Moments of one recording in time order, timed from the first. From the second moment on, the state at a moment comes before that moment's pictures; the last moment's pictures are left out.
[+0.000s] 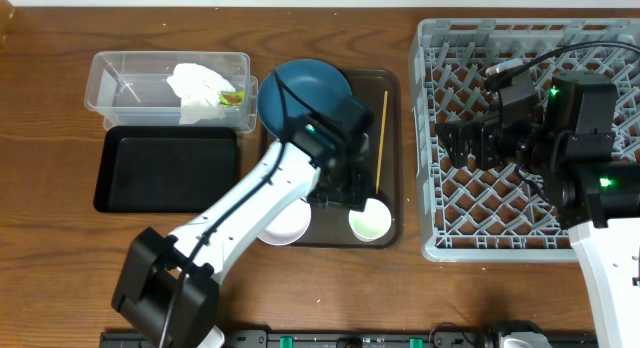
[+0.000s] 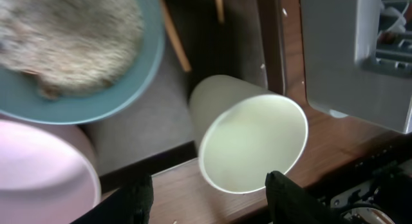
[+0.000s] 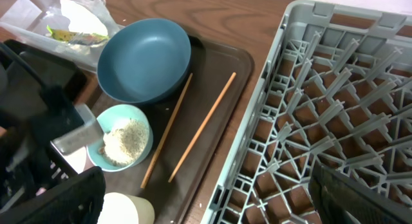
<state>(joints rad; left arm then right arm) -0.69 1.73 1.39 -1.07 0.26 -0.43 0.07 1.21 1.25 -0.81 -0.39 -0.10</state>
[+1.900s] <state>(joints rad) -0.29 1.61 1.21 -0.78 0.78 -0.41 0.07 1.22 1.25 -0.79 -0.58 -0.10</state>
